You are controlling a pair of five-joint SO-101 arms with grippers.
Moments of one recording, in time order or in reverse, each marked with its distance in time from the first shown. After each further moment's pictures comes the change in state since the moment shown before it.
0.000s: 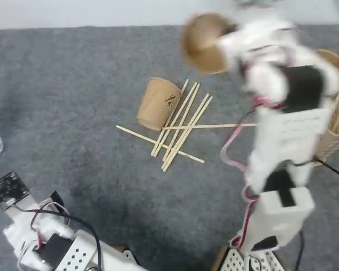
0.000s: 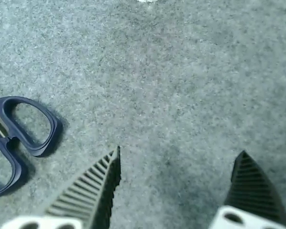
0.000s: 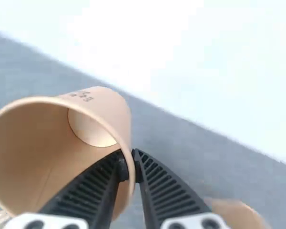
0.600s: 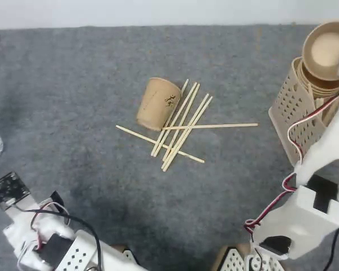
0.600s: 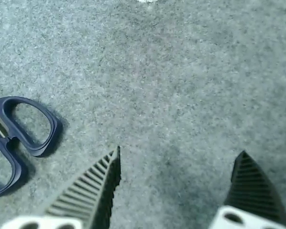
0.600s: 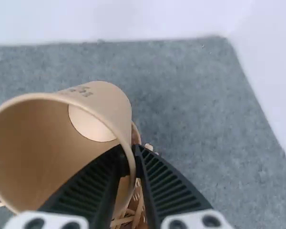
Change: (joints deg) left arm 0.0 0.0 0.0 0.1 0.0; right arm 30.5 0.0 11.1 -2.2 -0.7
